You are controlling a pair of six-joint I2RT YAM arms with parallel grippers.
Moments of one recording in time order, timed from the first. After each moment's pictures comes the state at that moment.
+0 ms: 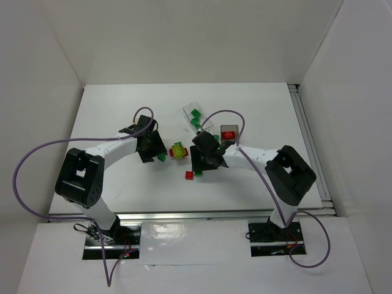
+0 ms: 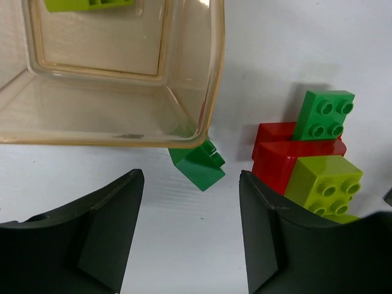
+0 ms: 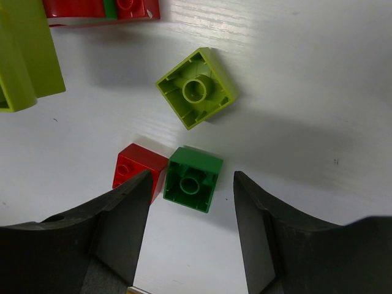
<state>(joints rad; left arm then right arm) -0.32 1.64 1.02 -0.49 -0.01 -0.80 0.78 1.71 1.04 -0.33 0.07 0.62</state>
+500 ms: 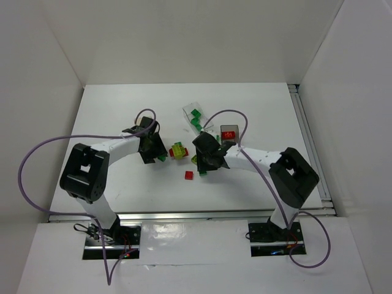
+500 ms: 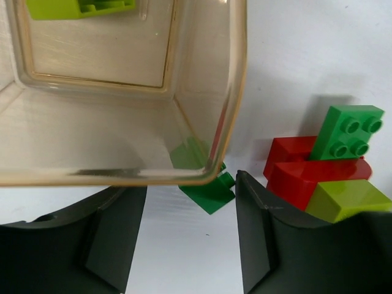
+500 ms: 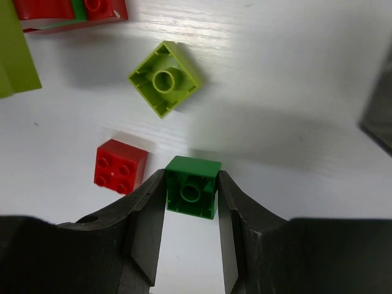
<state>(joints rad) -0.33 1.70 1.02 -0.46 -0.02 -0.80 0.80 1.70 1.03 -0.36 0.15 0.66</state>
